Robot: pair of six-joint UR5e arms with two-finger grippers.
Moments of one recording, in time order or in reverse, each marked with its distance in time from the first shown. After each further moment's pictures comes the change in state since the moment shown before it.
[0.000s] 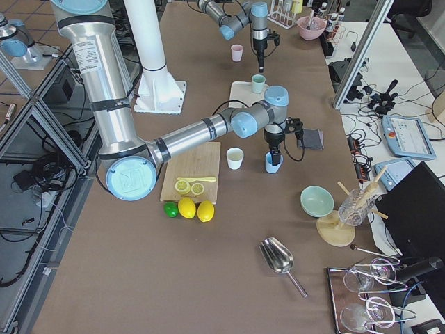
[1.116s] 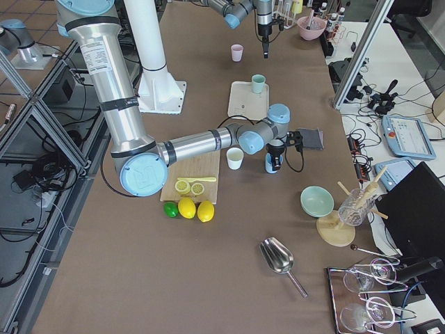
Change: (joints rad) left arm -0.073 0.076 -0.071 0.019 -0.026 0.110; right arm -0.068 0.044 -0.189 0.210 0.002 0.093
